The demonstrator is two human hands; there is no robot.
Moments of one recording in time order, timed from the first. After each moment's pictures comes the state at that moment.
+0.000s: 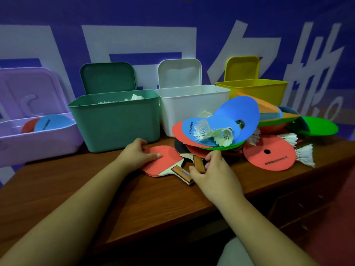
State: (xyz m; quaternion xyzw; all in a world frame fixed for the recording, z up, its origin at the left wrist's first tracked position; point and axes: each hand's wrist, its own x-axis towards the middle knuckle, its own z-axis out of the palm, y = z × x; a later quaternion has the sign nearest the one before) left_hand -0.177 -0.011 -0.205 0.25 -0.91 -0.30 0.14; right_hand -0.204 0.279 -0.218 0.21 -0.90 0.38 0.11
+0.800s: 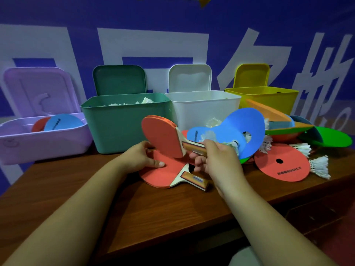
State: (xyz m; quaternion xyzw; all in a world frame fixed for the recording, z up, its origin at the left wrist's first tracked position) left_hand -0.161 -0.040 -0.193 0.17 -0.90 -0.40 0.09; right_hand -0.192 0.235 -0.157 0.16 -0.64 0.75 -0.09
